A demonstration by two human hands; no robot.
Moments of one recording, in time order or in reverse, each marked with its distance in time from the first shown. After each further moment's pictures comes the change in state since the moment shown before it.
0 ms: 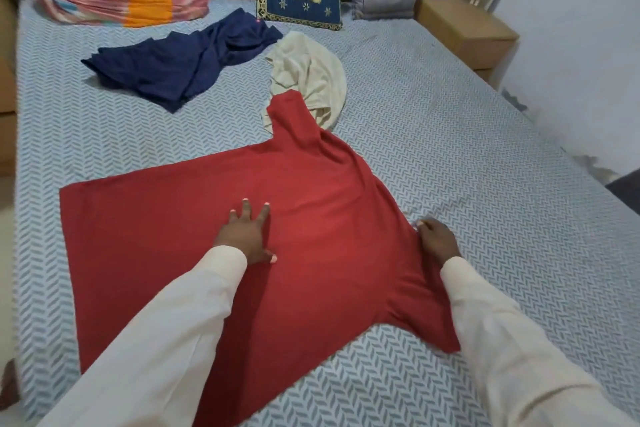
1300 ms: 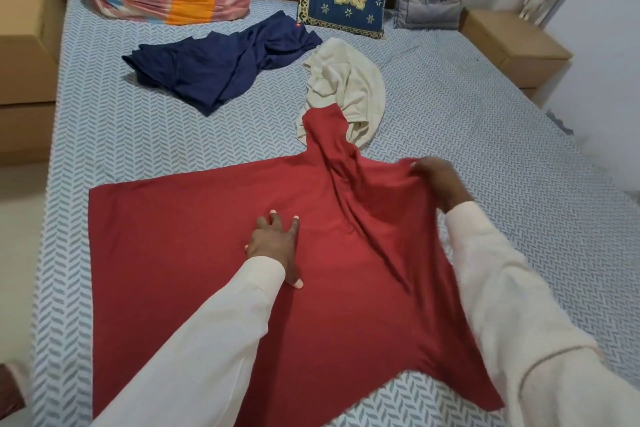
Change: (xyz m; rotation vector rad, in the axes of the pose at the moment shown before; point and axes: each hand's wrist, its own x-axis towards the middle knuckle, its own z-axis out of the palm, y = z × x) left_hand 0.025 0.005 -0.012 0.099 -0.057 -0.096; right_hand 0.084 -0.182 -0.009 0.460 -0.193 -0.159
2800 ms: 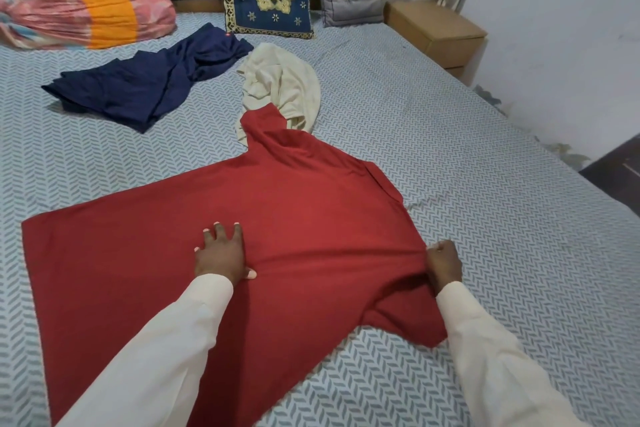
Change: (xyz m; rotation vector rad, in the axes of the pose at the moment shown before) left_hand -0.016 0.007 0.031 -0.063 0.146 -0.048; right_hand -0.152 0.190 -0.068 -0.170 0.520 0.461
